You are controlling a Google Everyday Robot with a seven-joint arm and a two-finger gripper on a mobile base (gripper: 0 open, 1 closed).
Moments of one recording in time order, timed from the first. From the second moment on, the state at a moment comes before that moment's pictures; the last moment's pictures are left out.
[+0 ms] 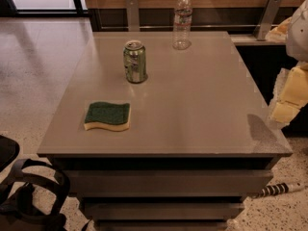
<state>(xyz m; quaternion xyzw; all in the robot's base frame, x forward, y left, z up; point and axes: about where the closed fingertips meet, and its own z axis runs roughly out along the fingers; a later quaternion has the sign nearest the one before) 0.438 -0.214 0.985 -0.60 0.78 -0.05 0.17</state>
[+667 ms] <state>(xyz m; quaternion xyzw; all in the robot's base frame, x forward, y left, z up) 0.444 -0.207 0.981 -0.62 0.76 0.00 0.20</state>
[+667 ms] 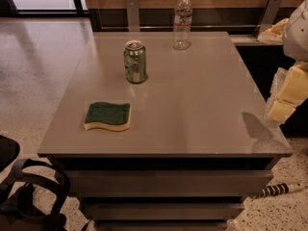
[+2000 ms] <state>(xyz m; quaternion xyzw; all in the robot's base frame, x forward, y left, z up) 0.482 -0.065 0.933 -0.60 0.67 0.16 0.40</state>
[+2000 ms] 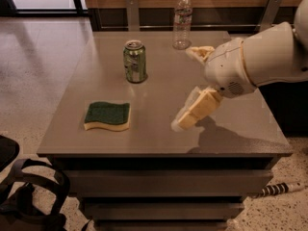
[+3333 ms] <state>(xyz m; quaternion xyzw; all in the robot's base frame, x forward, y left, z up) 0.509 0.056 0.869 -0.59 0.64 0.27 0.42</state>
